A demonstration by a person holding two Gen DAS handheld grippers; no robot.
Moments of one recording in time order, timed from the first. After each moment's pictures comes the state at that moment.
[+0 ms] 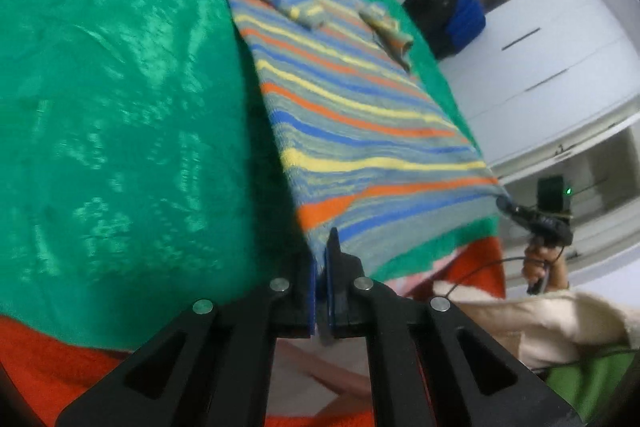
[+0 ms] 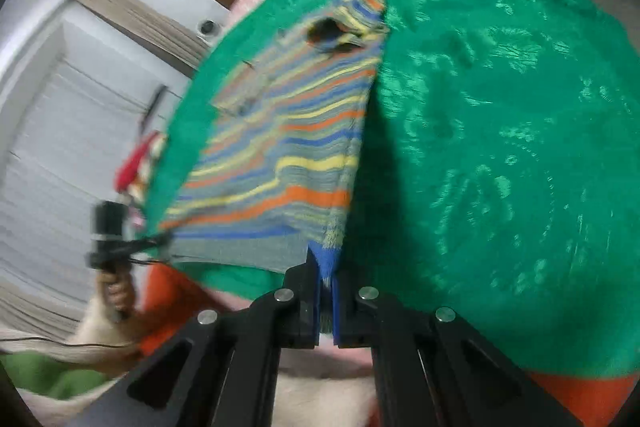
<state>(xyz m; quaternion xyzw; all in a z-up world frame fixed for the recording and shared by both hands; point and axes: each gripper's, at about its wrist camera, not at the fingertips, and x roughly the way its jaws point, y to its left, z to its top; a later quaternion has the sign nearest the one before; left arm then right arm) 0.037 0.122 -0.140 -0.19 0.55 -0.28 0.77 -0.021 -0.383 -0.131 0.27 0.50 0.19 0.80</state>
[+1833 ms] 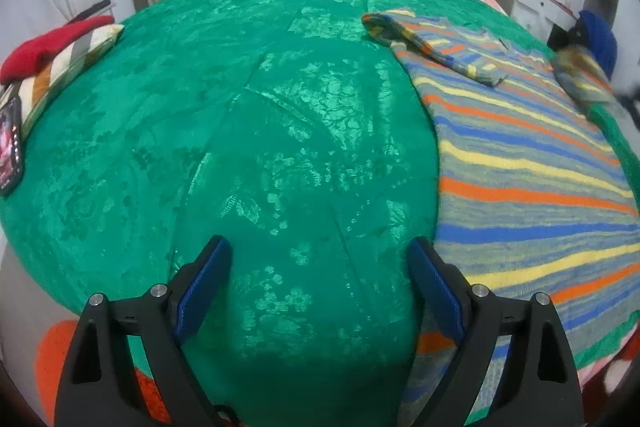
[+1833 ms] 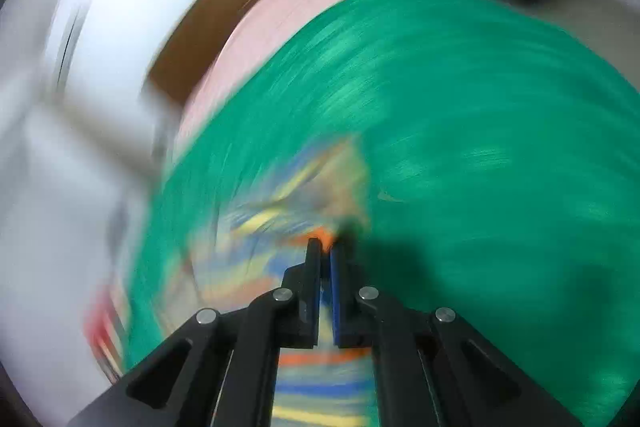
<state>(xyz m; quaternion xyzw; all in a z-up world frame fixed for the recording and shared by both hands) 0.030 0.117 -0.172 -0.02 0.44 0.04 0.90 0.196 -0.456 -0.157 0.40 0.35 0.00 0.85</state>
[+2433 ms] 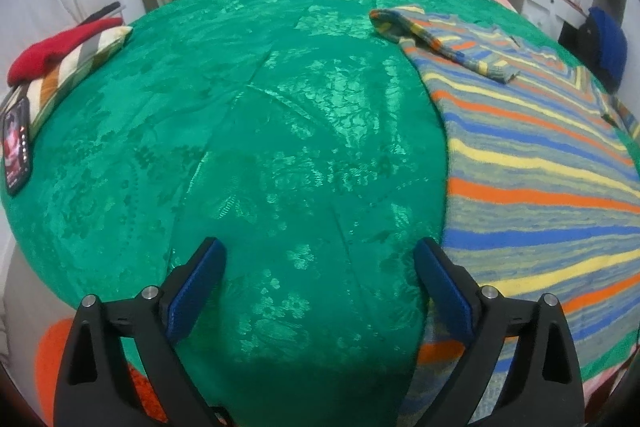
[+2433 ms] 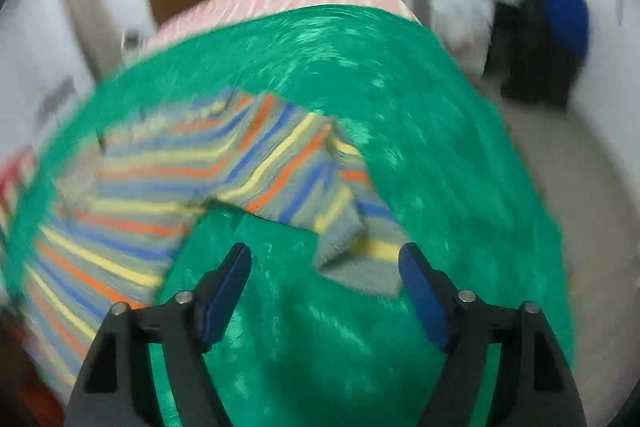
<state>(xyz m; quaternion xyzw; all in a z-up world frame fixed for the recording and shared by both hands) 0.039 0.109 -0.179 -0.01 0.43 0.06 0.90 0.132 -0.439 -0.154 0.02 0.43 -0.01 0.90</state>
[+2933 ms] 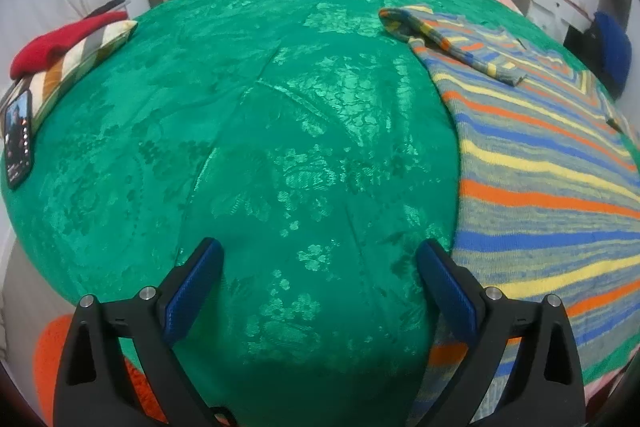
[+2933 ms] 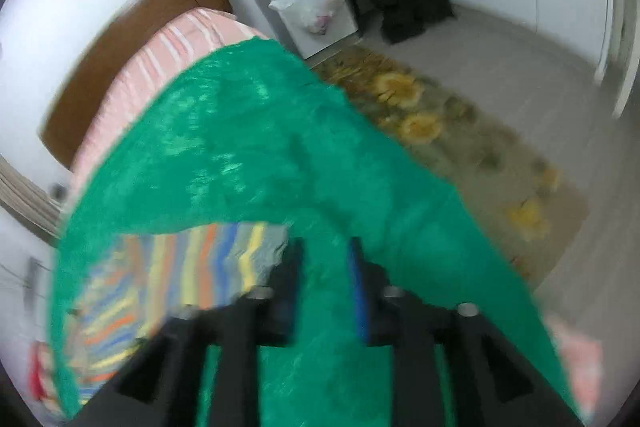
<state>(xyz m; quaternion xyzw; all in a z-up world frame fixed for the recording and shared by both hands) 0.039 0.117 -0.180 -0.02 0.44 0.07 0.90 0.104 -0.620 -0.157 0.33 0.38 -0.14 0.85</state>
